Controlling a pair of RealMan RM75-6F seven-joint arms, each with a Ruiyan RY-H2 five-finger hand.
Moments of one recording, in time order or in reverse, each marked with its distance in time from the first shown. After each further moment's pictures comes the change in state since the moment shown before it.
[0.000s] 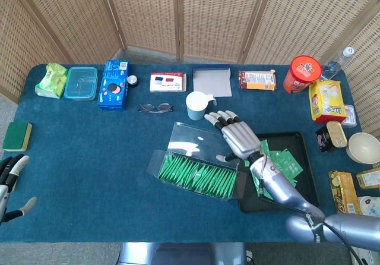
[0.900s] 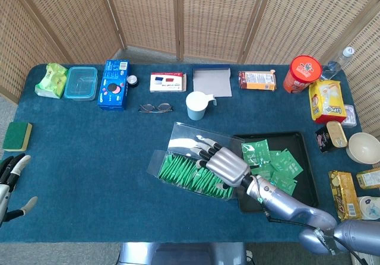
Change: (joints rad) left arm -0.004 -0.002 -0.001 -0.003 0.003 -0.009 0.009; right arm -0.013 0.017 -0.088 0.019 -0.407 -0.155 -0.071
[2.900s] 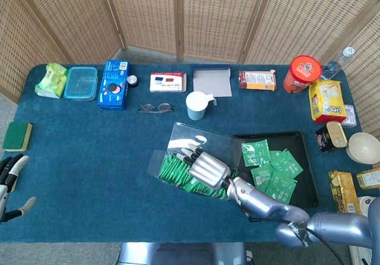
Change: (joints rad) left arm 0.003 -0.012 0.000 0.039 -0.001 0.007 -0.032; right arm 0.073 -0.174 0.015 0.077 0.114 -0.041 -0.309
